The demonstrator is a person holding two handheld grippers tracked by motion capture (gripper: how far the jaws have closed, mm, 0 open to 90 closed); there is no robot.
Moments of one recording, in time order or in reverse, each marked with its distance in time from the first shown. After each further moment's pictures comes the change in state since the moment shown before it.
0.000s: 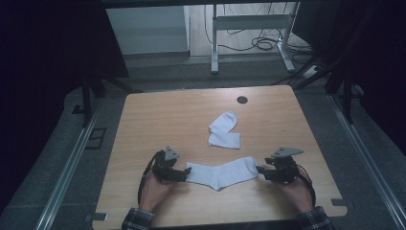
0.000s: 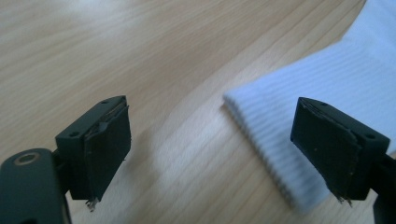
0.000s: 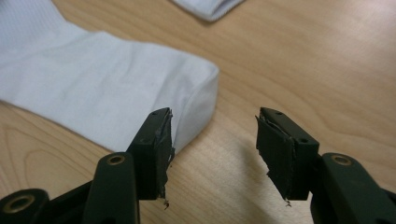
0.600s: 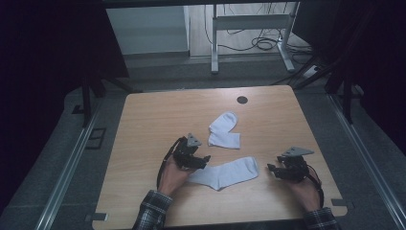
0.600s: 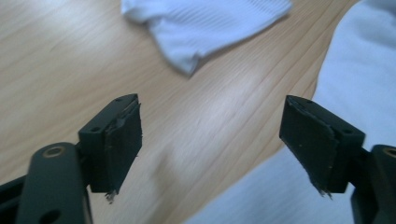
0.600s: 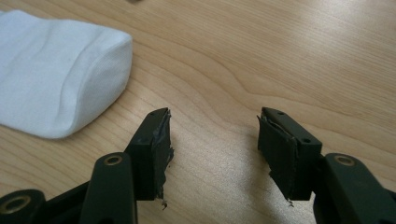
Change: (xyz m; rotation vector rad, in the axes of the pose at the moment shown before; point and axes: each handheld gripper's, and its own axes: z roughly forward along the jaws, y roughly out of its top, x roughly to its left) left arm -0.027 0.067 0.031 -0.024 -0.068 0.090; right arm -0.033 -0.022 -0.002 0.005 -0.107 0.035
